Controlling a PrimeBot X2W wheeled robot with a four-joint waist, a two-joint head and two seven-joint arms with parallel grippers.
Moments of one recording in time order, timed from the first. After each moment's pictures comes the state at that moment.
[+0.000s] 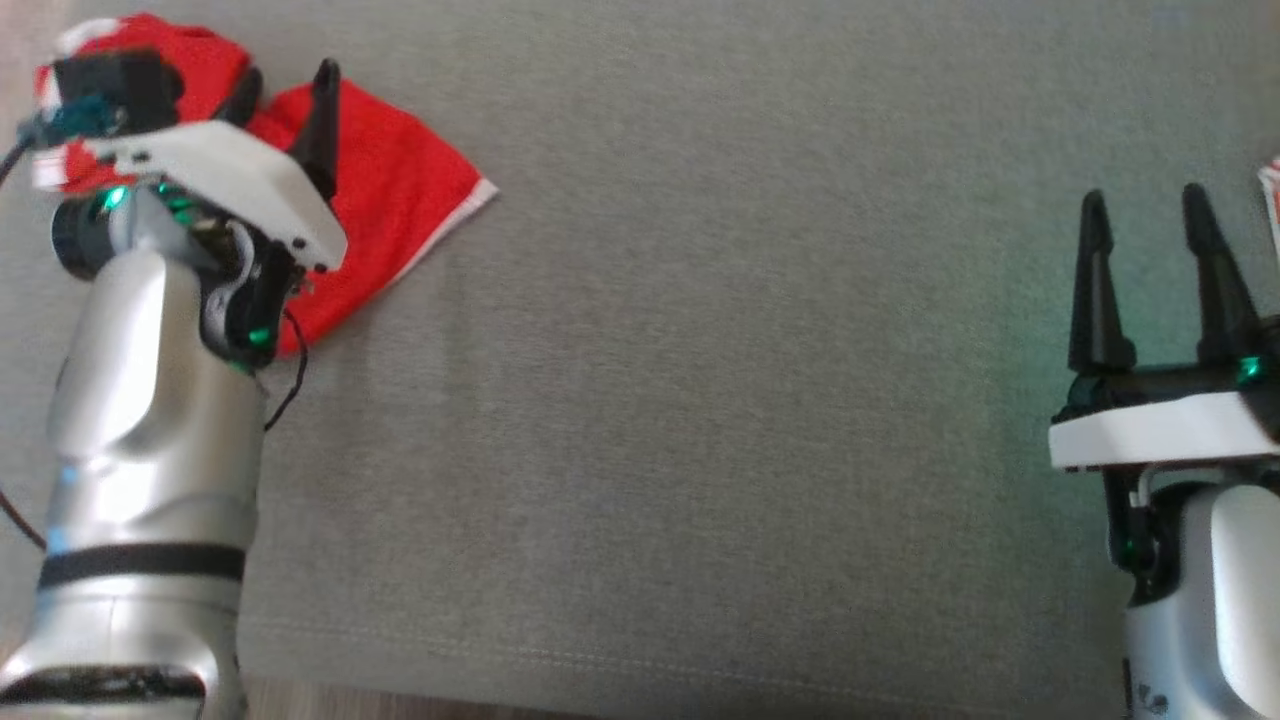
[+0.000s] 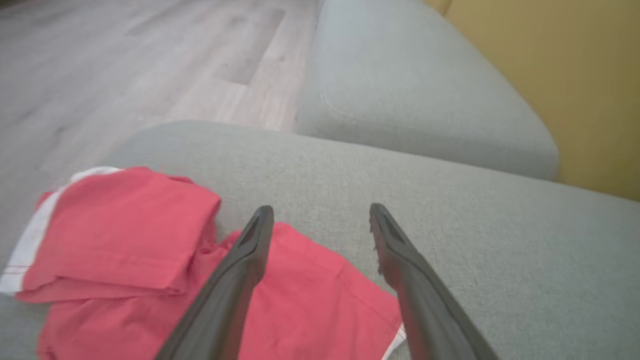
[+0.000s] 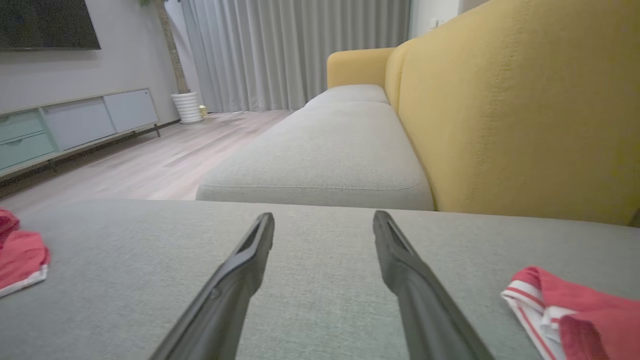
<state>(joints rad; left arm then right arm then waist) -0.78 0.13 -0.10 0.67 -0.35 -0.10 0.13 -0.22 -0.05 -0.09 0.01 0.05 0.13 -0.11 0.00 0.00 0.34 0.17</state>
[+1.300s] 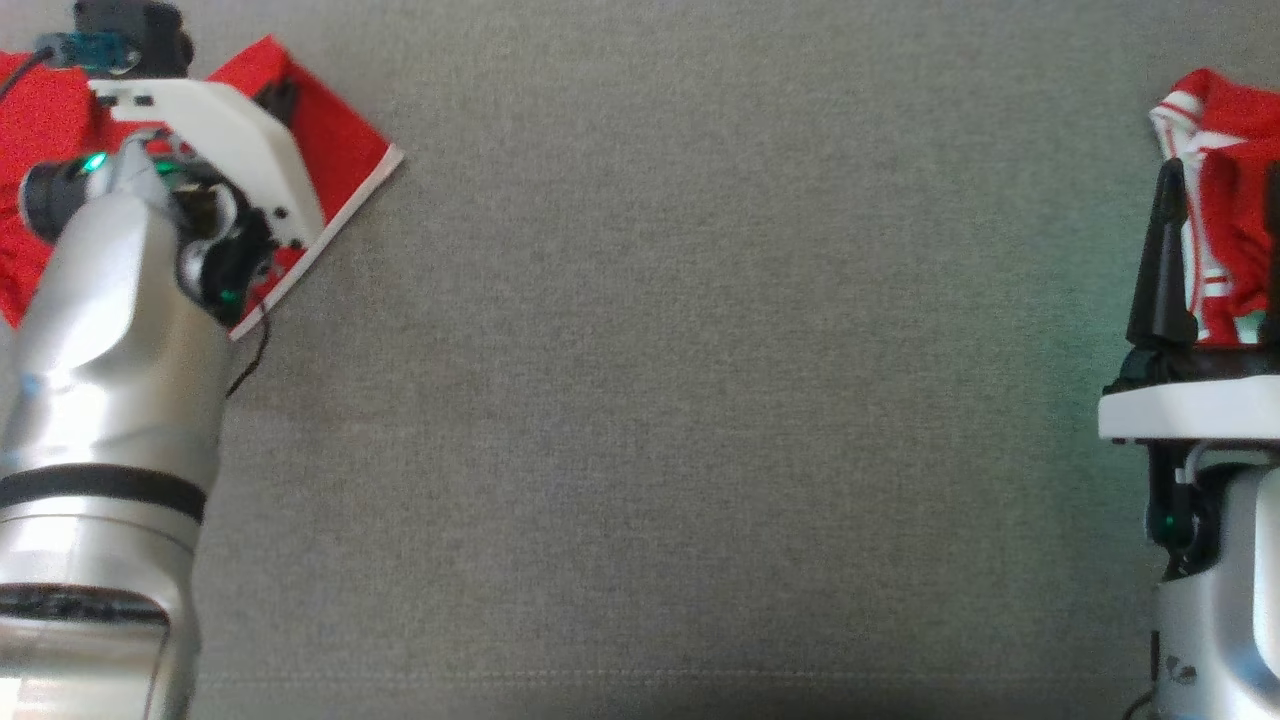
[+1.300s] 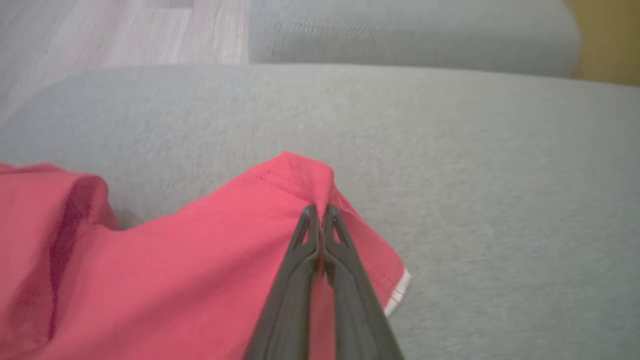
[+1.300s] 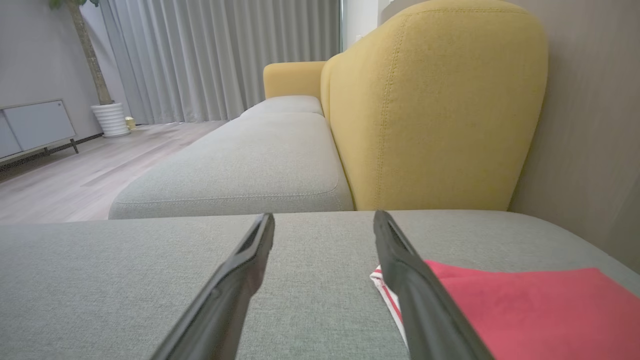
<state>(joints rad) -0.96 0.20 -0.25 0.97 -0.38 -0.12 0.19 -0.26 -0.05 -0.18 0.05 0.06 0.13 -0.15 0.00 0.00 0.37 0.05</state>
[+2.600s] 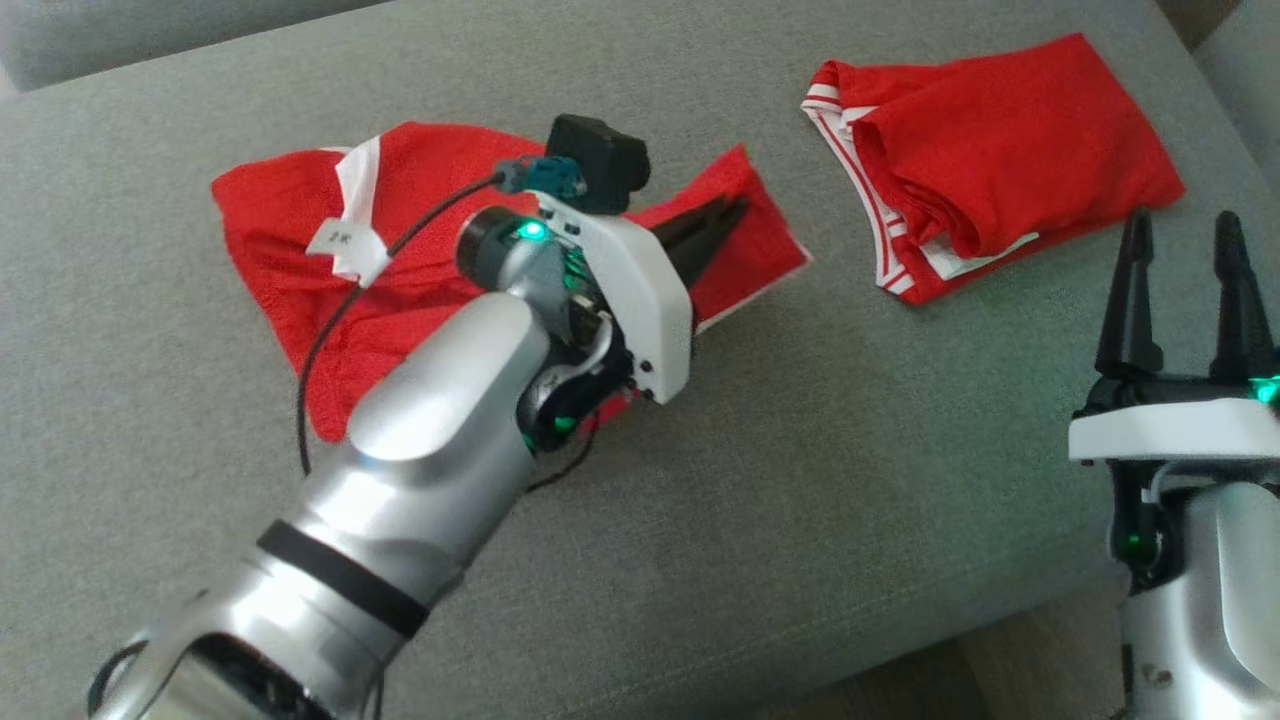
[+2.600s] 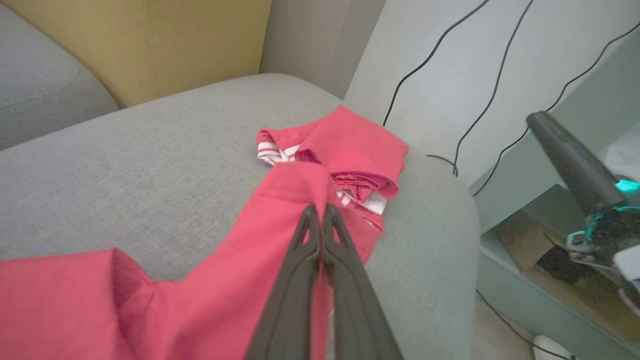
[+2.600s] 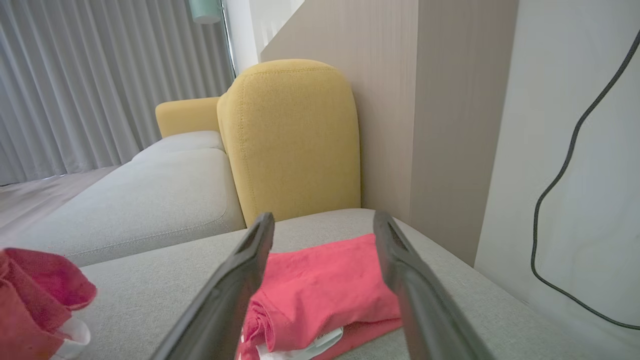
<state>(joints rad) -0.83 0.04 -0.84 0.56 -0.74 -0.11 0.11 -0.27 -0.05 -0.16 0.21 0.15 0.13 -0.22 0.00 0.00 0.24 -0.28</state>
